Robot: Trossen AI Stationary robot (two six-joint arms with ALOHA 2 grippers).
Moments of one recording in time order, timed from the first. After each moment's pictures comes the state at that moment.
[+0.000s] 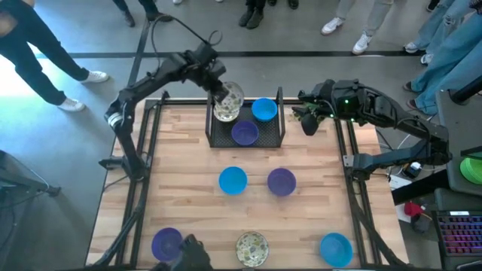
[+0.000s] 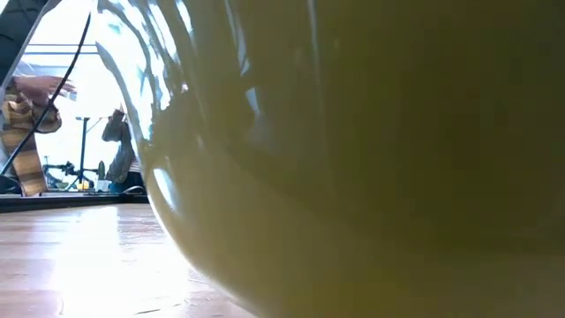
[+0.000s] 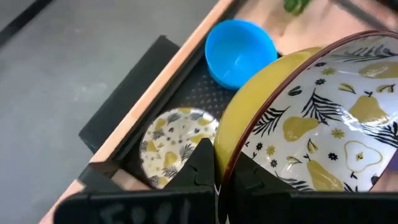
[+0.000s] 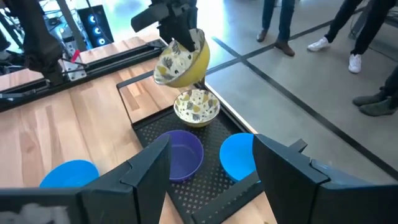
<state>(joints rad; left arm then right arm) 0.74 1.76 1.83 -1.00 0.18 0.06 -0.29 1.07 1.33 -0.76 0.22 0.16</state>
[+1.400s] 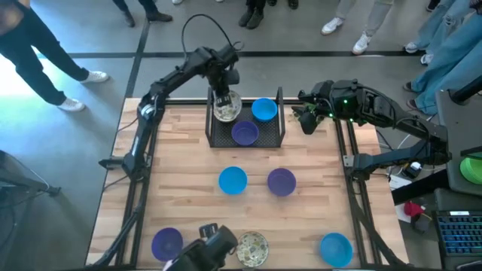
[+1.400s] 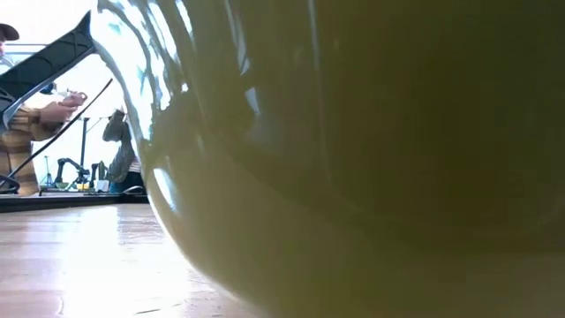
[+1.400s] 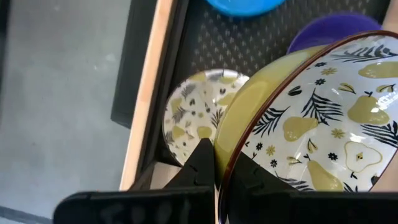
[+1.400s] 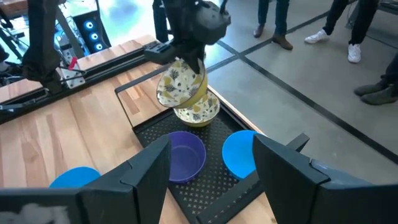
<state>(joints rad) 0.71 2.15 2.30 -1.39 0.06 0.47 -0.29 1.08 1.33 -0.75 0.24 0.22</state>
